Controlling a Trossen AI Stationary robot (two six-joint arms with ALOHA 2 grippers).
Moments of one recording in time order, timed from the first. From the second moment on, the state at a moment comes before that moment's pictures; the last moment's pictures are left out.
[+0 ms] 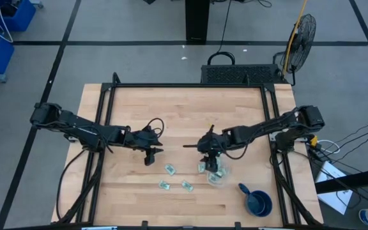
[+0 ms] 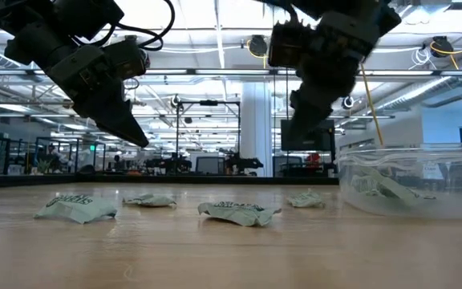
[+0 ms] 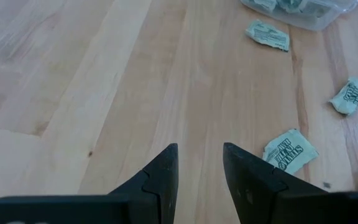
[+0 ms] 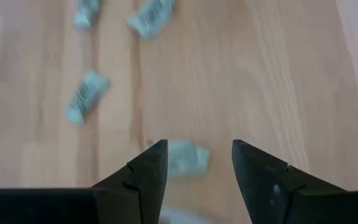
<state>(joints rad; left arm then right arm) -0.13 1.28 0.49 0.06 -0.11 -0.29 0.14 1.62 0.99 -0.34 -0.08 0.30</state>
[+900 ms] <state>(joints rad) -0.12 1.28 0.49 0.06 -0.11 -0.26 0.12 1.95 1.33 -0.72 -0.21 0.25</state>
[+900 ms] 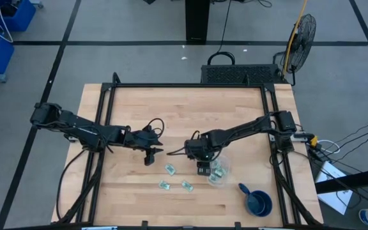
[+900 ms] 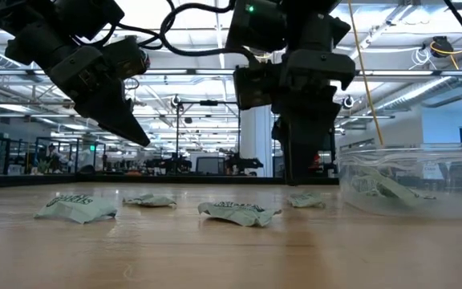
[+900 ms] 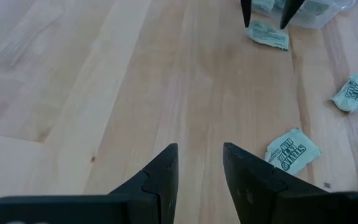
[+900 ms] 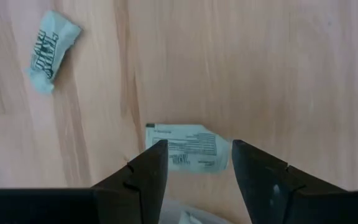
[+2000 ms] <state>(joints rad) -0.12 1.28 0.49 0.05 -0.11 -0.24 0.03 1.95 1.25 -0.64 -0.24 0.51</state>
